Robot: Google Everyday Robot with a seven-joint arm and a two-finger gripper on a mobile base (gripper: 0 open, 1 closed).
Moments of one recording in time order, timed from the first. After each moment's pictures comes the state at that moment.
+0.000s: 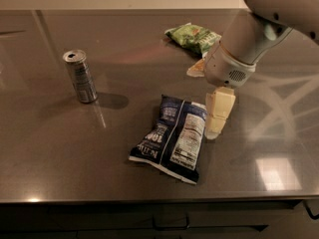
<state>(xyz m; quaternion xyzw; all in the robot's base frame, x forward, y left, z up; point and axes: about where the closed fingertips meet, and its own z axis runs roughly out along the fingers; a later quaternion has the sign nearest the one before) 0.495 -0.098 0.873 -0.72 0.66 0.12 0.16</state>
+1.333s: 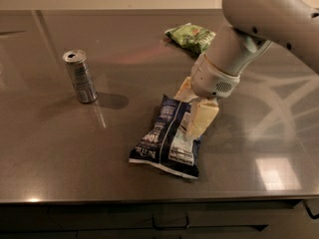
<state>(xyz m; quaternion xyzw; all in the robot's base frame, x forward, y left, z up) 0.480 -0.071 0.847 -0.75 0.63 0.15 0.13</state>
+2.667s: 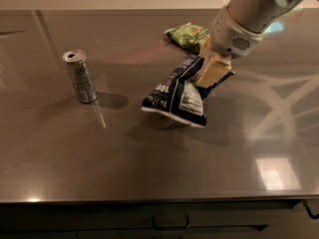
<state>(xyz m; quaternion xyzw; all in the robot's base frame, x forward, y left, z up) 0.542 -0.109 0.925 -0.68 0.71 0.07 0.20</state>
